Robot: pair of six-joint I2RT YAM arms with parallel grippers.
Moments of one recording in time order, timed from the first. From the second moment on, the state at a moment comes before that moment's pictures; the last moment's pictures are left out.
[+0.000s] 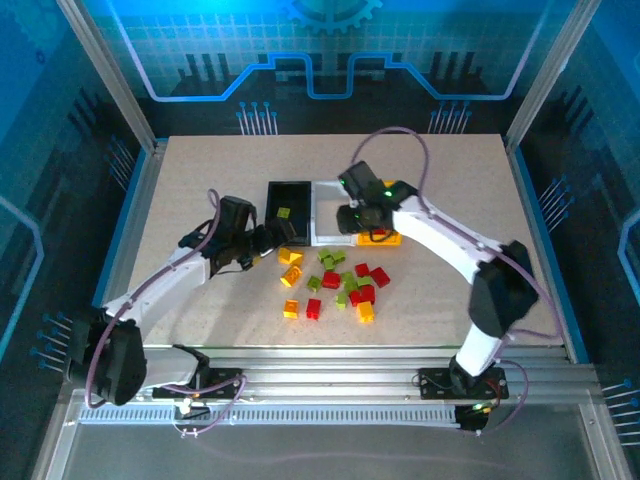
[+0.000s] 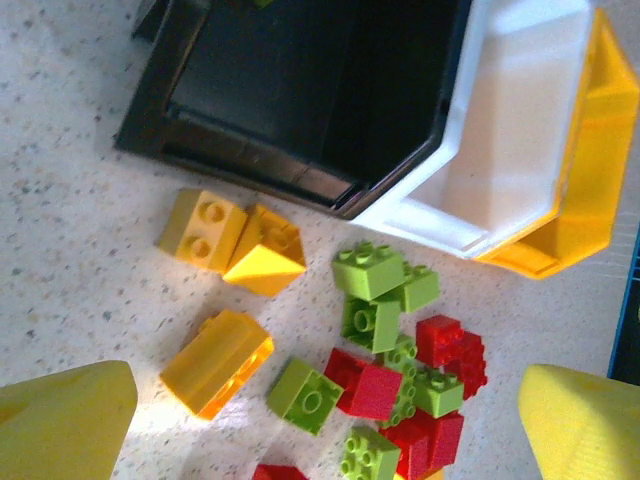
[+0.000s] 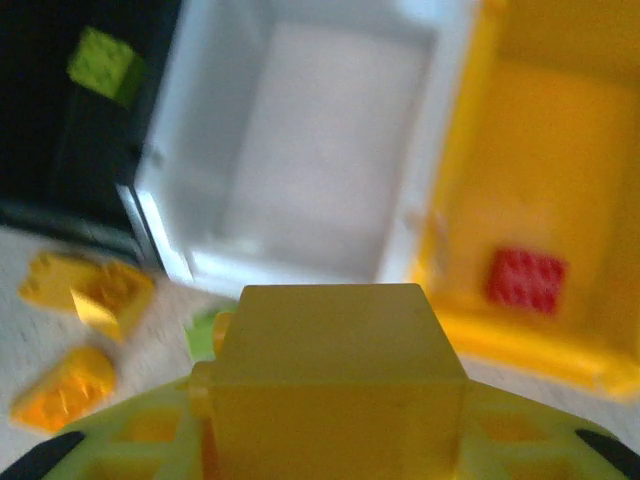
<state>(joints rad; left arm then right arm) -0.33 1.27 0.84 -0.44 0.25 -0.90 0.63 1.77 1.53 -0.81 0.12 0.40</state>
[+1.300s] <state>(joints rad) -0.32 1.25 0.79 -0.45 0.33 -0.87 0.61 1.55 1.18 -0.80 0.13 0.50</state>
